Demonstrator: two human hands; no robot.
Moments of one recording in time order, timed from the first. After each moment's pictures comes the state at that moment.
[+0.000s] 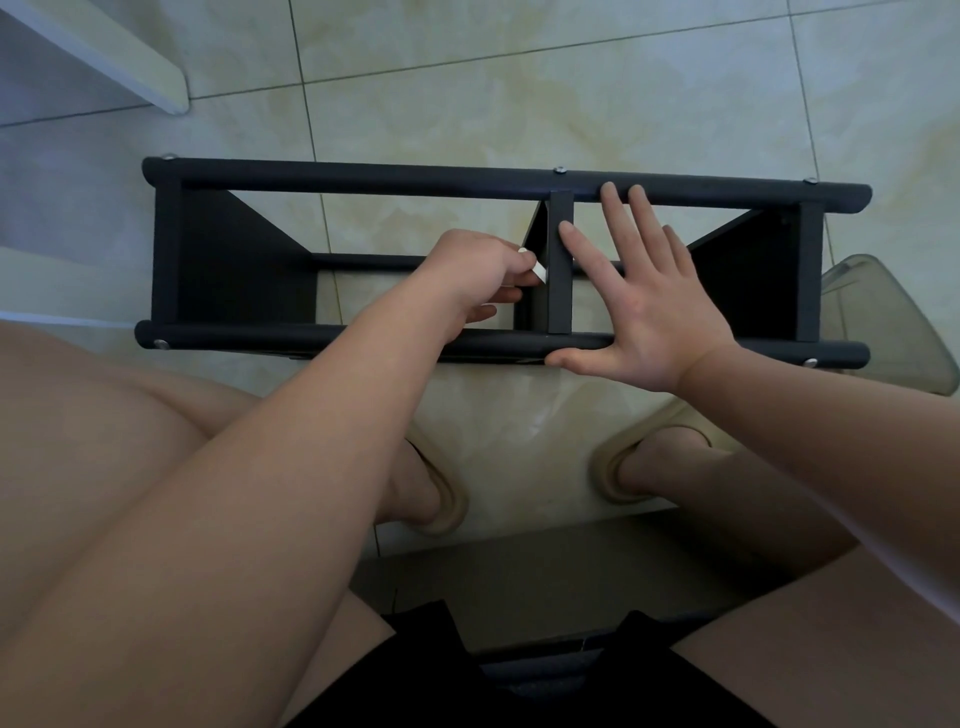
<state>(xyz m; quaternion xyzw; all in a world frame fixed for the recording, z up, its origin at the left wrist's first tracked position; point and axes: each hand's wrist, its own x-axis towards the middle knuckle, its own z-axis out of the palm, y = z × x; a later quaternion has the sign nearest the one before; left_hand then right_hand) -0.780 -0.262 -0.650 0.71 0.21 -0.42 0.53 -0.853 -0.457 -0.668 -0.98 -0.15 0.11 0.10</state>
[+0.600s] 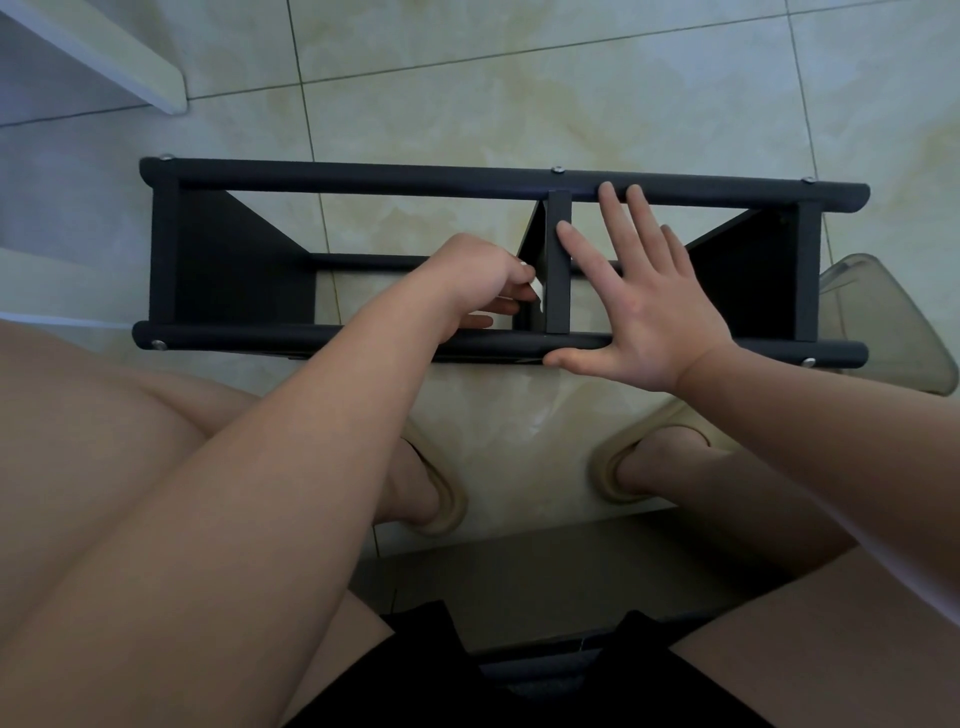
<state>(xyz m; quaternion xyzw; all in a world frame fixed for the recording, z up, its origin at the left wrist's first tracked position) -0.779 -0.261 -0.655 0.72 0.18 -0.46 0.49 -0.853 -0.457 -0.667 -0.98 -0.15 0.11 0.10</state>
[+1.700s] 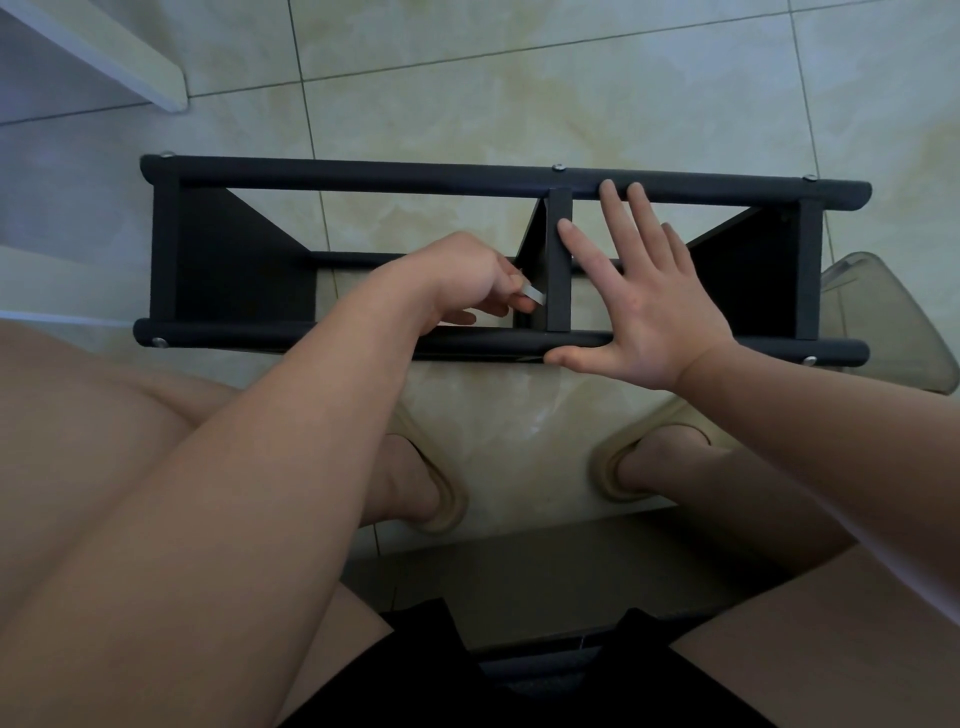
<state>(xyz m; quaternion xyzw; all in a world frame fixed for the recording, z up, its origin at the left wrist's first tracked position) -0.773 -0.249 -0.650 0.74 0.10 -0.51 0.44 -0.853 -0.457 -0.667 -0.98 -0.15 0.12 0.09</state>
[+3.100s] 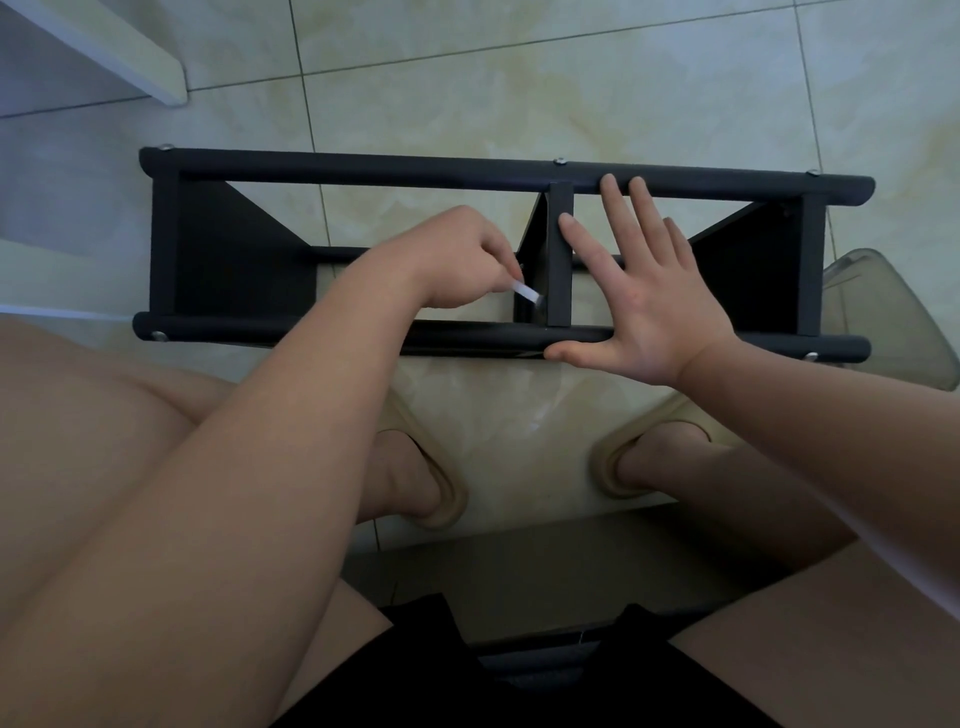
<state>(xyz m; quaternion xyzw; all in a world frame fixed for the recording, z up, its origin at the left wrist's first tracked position) -0.764 -0.240 -0.644 0.85 -0.07 -0.42 0.33 -0.853 -0.456 -0.666 -0.98 -0.15 0.11 0.10</state>
